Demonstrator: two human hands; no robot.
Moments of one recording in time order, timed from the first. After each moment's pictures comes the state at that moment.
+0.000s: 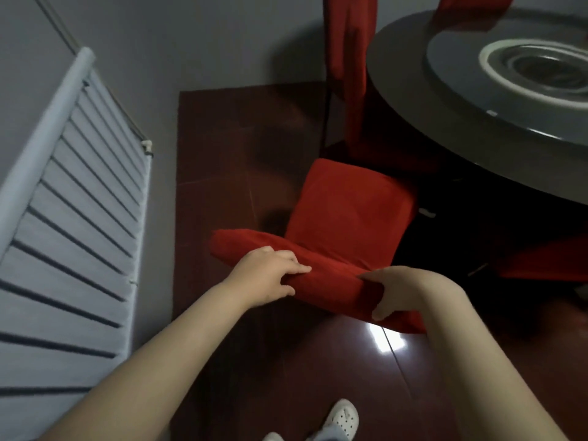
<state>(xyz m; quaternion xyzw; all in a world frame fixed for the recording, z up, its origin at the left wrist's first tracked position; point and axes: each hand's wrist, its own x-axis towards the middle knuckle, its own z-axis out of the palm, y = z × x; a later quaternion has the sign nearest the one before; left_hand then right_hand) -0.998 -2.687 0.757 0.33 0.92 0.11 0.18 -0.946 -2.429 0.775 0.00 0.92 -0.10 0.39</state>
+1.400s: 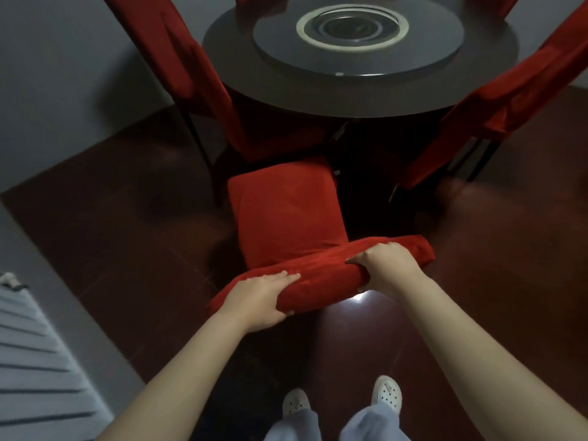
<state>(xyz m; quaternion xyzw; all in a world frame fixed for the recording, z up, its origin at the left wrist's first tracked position) -1.098 -2.722 0.719 0.57 0.80 0.01 0.21 -0.925 -2.516 0.753 0.23 0.96 -0.03 0.17</state>
